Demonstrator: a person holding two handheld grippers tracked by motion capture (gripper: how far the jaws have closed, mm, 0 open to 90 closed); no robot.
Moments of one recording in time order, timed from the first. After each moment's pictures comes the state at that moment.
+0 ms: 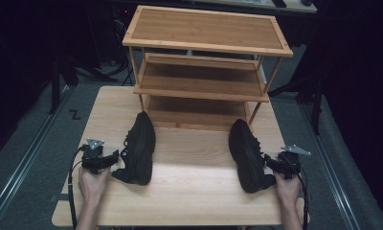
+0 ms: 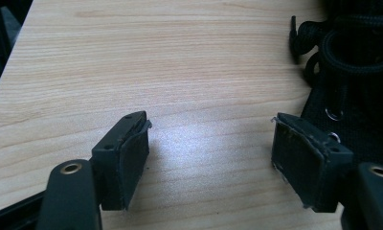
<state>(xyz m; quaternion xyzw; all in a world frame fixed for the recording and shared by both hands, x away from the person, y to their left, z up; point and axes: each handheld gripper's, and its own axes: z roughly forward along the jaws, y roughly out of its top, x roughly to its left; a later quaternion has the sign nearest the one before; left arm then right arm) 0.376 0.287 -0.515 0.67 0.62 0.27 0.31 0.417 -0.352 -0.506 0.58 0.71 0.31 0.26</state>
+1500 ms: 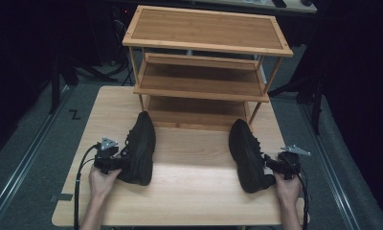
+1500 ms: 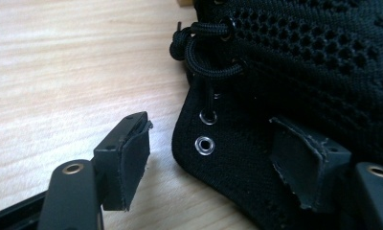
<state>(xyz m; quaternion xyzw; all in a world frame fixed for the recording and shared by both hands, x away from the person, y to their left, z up) 0.379 0.251 -0.505 0.73 0.54 0.21 0.37 0.416 -0.352 -0.506 0.58 0.71 0.31 0.26</state>
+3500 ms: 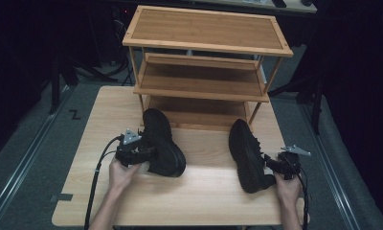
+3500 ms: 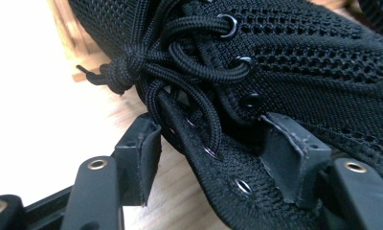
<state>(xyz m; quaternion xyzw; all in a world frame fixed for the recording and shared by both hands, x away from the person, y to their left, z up) 0.396 0.187 -0.477 0.76 0.47 0.20 0.41 0.416 -0.352 -0.506 0.58 0.71 0.31 0.26</state>
